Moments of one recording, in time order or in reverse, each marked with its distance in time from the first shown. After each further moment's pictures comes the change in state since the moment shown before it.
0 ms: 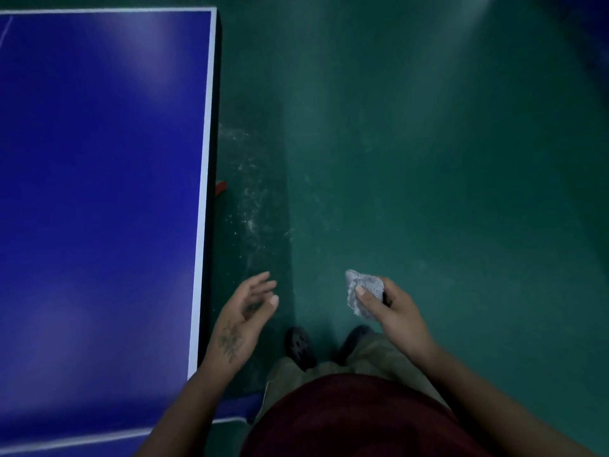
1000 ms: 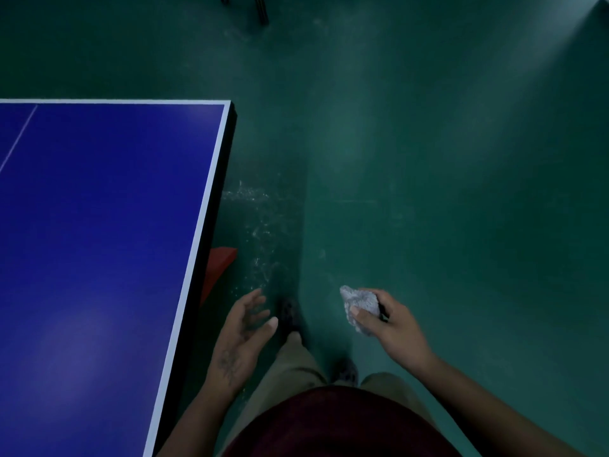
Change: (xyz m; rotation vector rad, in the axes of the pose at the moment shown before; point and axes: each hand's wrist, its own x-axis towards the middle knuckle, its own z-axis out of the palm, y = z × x) left_hand 0.353 0.177 0.039 -0.051 0.220 -0.083; right_hand 0.395 -0.197 -0.077 -0.030 -0.232 -0.073
